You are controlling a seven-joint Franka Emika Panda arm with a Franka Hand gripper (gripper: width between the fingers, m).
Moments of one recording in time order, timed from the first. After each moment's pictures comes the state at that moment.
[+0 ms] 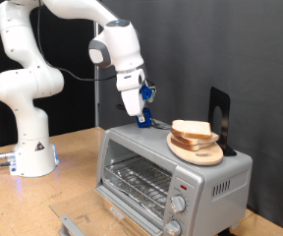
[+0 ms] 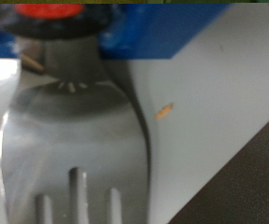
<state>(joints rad) 0.13 -0.42 0.36 -2.65 0.52 2.45 0.14</state>
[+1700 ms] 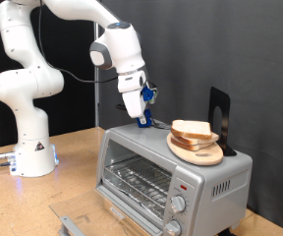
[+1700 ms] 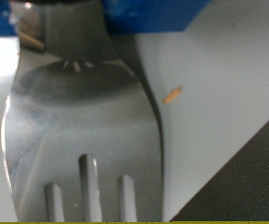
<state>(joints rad) 0.13 -0.40 0.37 -2.65 0.52 2.49 0.15</state>
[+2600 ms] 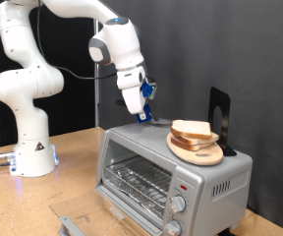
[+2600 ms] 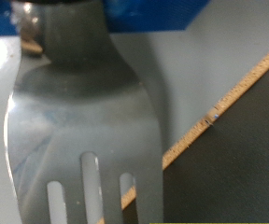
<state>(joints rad) 0.14 -0.46 0.33 -2.63 0.57 2.38 0.10</state>
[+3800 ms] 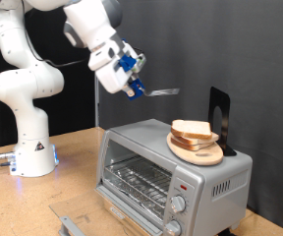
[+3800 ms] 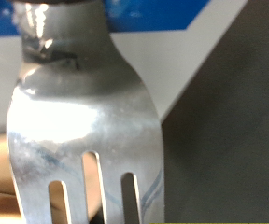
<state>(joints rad) 0.09 -0.66 0.14 -2.69 0.75 2.36 0.01</state>
